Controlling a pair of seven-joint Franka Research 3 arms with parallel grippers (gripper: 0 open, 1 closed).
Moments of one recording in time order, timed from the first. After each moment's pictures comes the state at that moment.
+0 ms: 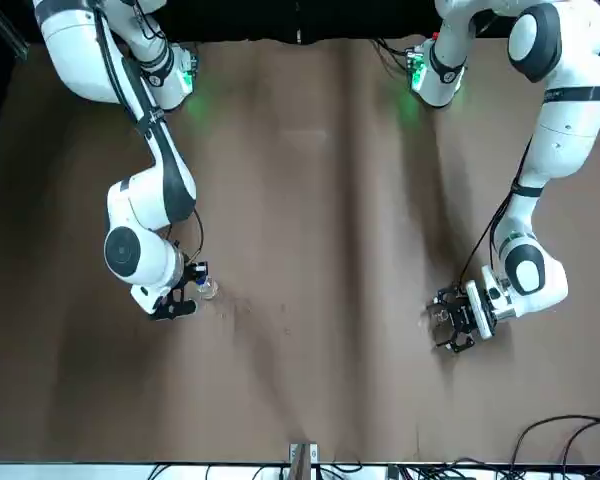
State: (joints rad) left arm 0.26 0.89 -0.23 -1.58 -1.10 2.20 2.25; right arm 0.24 0.55 0.07 -1.60 0.06 2.02 0.15
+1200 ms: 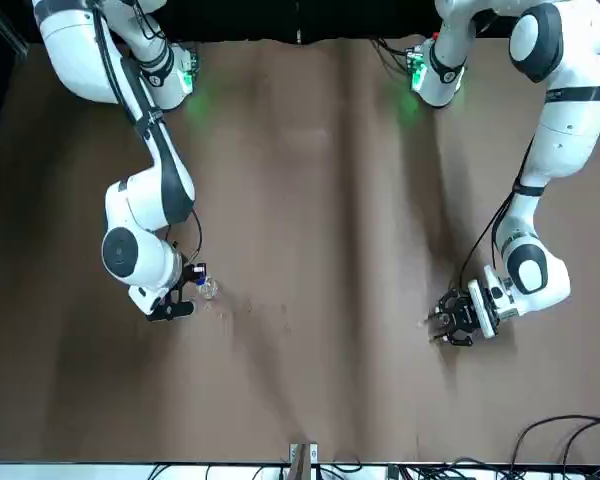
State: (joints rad) left arm 0.27 0.89 -0.22 -1.58 -1.10 2.20 2.25; right arm 0.24 0.55 0.07 -1.60 0.06 2.01 0.15
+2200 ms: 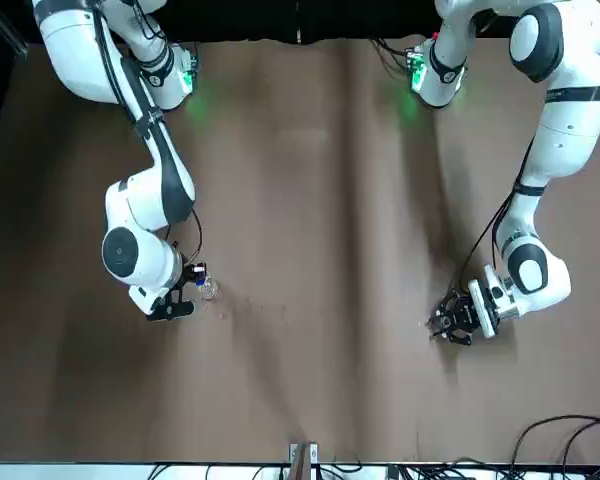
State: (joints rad) left arm 0.27 0.89 -0.22 -1.58 -1.10 2.20 2.25; right arm 0.24 0.55 0.07 -1.60 0.06 2.01 0.15
